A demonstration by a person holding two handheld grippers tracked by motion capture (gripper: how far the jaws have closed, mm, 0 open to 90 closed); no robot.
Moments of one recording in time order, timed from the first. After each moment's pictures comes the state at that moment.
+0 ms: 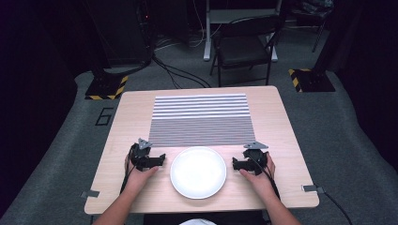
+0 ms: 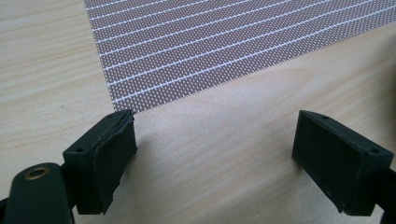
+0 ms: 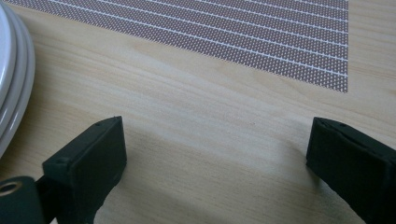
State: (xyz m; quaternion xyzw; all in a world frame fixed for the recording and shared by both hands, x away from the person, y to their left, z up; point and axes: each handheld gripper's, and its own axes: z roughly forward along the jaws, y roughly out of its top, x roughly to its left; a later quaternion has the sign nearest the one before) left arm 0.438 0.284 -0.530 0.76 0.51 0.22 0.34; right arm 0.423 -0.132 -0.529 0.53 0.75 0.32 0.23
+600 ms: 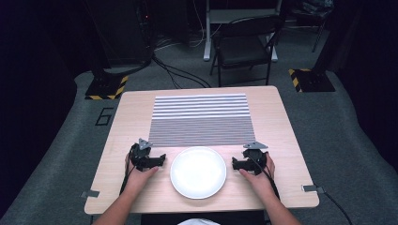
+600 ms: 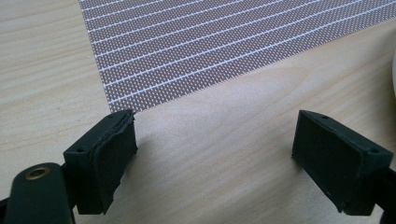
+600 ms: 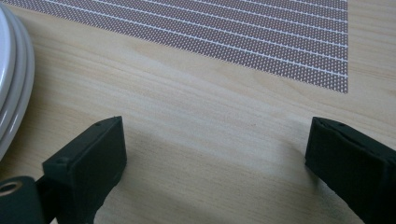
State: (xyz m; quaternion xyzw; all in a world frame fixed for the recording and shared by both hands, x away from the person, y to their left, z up) left arm 0.437 0.284 -0.529 0.76 0.50 0.22 0.34; right arm 0.423 -0.130 -0.529 0.53 0.75 0.32 0.23
